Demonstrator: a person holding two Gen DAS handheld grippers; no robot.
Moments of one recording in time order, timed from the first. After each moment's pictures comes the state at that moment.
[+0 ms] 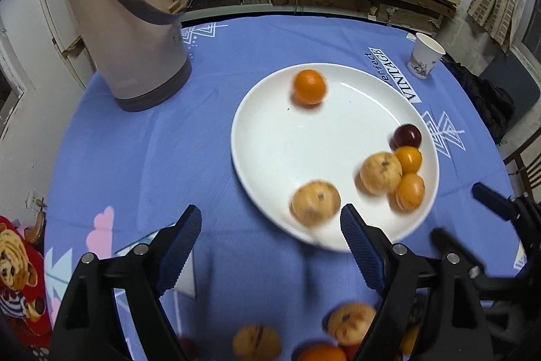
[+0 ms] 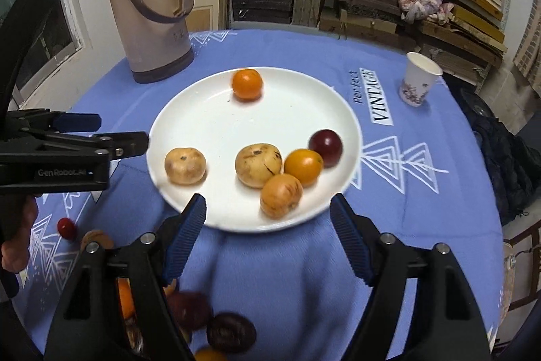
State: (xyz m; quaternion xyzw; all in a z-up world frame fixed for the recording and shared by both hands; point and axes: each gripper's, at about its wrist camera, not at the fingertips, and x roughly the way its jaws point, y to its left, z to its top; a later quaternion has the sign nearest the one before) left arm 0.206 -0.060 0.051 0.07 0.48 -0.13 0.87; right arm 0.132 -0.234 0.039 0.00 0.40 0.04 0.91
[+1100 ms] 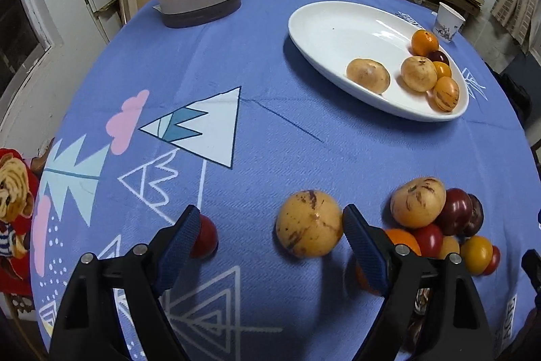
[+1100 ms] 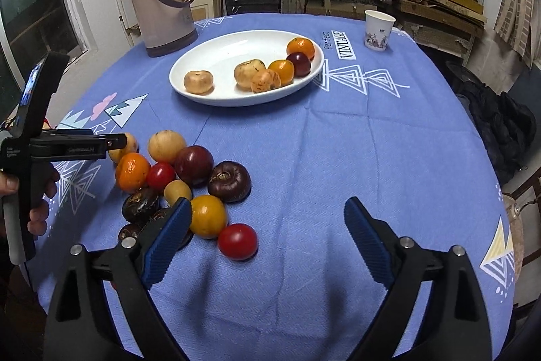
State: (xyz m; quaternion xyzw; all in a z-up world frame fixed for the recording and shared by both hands) left arm 0.122 -0.001 -0.015 0.05 0.50 -0.07 0.86; right arm -0.006 -0.250 0.009 0.04 0.41 0.04 0.91
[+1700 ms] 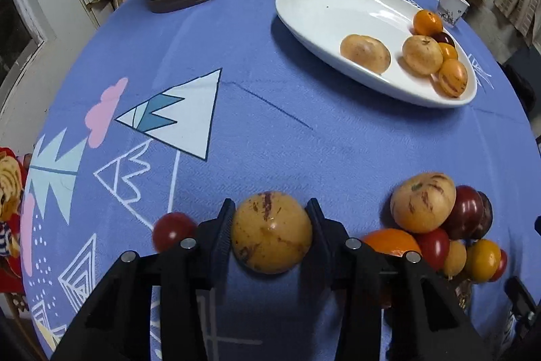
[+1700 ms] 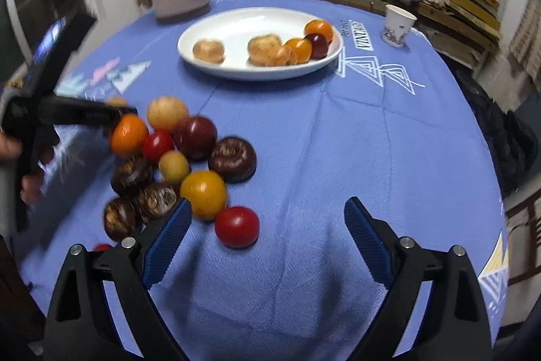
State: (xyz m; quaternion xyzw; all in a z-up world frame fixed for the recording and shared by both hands) left arm 0.129 -0.015 -0.034 0.06 0.53 -0.07 0.84; right arm 0.005 -0.230 -0.015 -0.04 0.45 0.06 0.89
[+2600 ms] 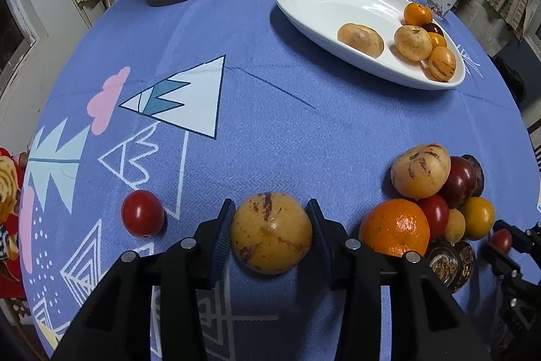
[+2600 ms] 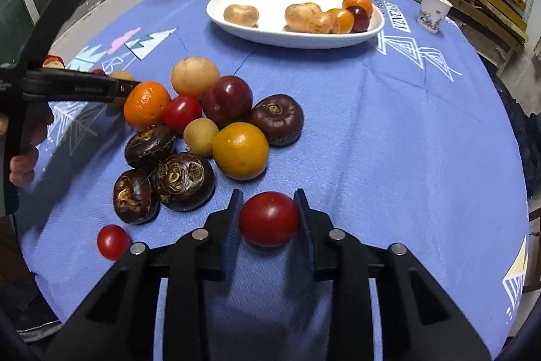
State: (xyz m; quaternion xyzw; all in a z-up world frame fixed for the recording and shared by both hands) left arm 0.114 -0.001 -0.032 0.05 0.54 -0.09 0.84; right arm 0.004 -0.219 -0.029 -0.02 0.48 0.10 0.87
